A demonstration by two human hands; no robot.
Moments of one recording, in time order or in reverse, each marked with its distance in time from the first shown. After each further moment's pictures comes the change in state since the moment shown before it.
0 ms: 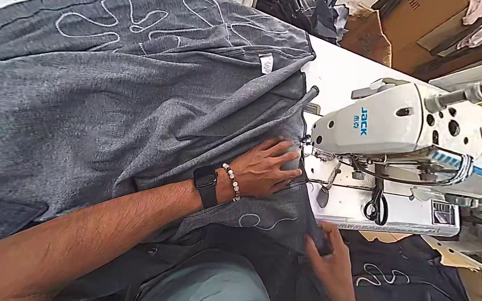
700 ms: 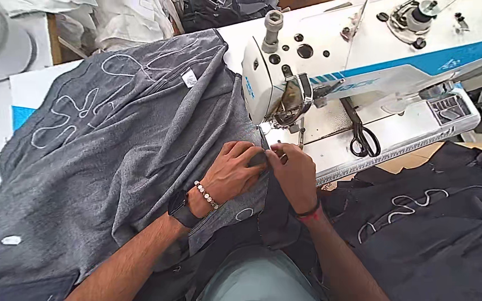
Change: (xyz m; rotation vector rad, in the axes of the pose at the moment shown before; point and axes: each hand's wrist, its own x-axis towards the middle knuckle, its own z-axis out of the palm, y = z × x) left_hand 0.002 0.015 -0.017 0.018 -0.109 0.120; right_hand 0.103 -0.057 0.042 -0.133 0.277 0.242
